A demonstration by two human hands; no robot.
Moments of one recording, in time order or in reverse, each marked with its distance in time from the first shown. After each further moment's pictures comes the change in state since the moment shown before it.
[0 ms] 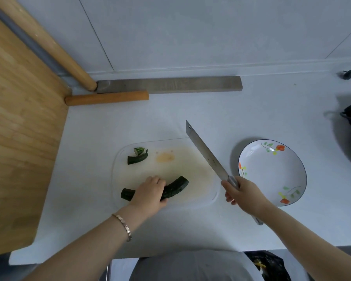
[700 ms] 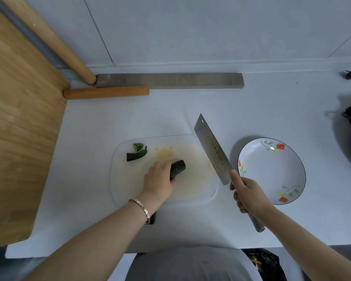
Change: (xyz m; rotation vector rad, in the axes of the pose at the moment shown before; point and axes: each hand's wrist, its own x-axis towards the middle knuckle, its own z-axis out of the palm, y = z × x) left_hand 0.026 0.027 -0.005 -0.188 0.135 -0.236; right_hand -0.006 0.001 -0.003 0.197 0.043 0.158
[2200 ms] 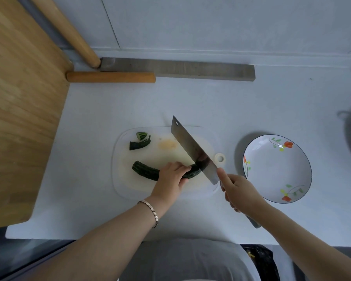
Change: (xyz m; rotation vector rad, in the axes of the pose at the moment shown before) left_hand -0.008 0.002 0.041 -0.236 0.261 0.320; right_hand -0.002 -0.008 0.021 -0.327 -0.109 -0.143
